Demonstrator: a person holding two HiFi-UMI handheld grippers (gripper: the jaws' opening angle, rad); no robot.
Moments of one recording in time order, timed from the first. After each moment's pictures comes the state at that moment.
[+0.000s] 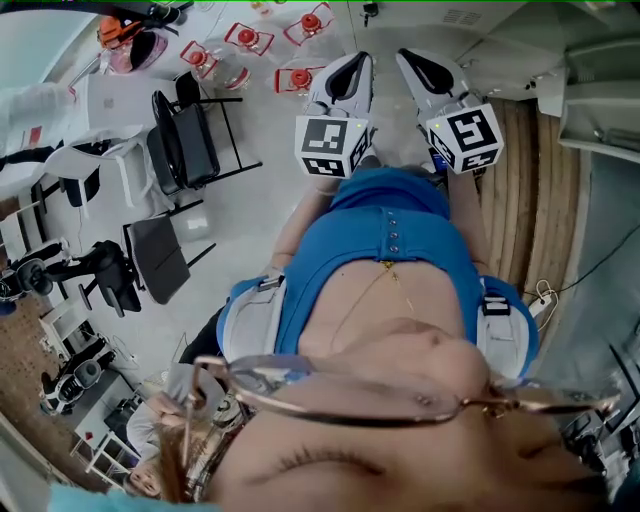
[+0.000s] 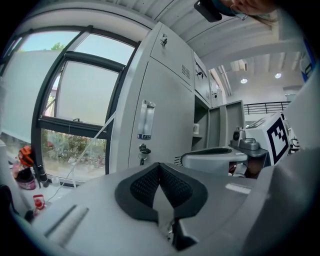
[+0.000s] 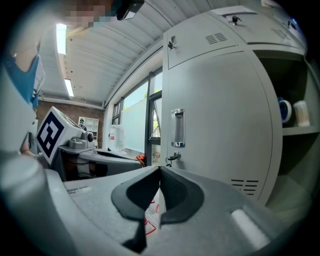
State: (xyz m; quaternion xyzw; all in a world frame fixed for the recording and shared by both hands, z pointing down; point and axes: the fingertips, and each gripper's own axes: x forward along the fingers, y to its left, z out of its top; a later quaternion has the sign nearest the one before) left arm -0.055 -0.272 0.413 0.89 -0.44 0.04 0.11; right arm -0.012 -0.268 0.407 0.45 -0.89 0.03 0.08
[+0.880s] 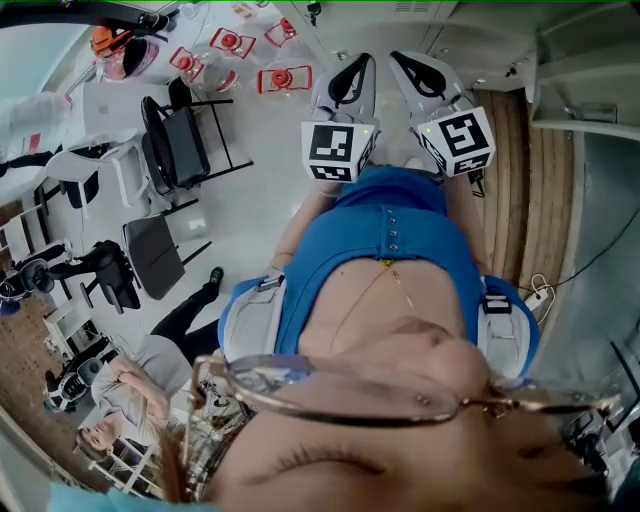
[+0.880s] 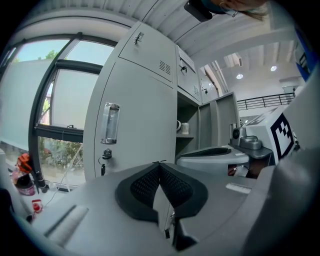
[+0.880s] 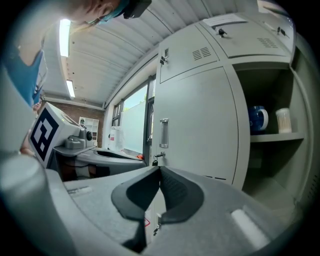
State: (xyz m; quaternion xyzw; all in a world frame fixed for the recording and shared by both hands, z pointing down) left arm 0.035 -0.240 0.400 0.89 -0.44 0.04 0.07; right arm 0.061 -0.236 0.397 0.45 -0.89 0.02 0.08
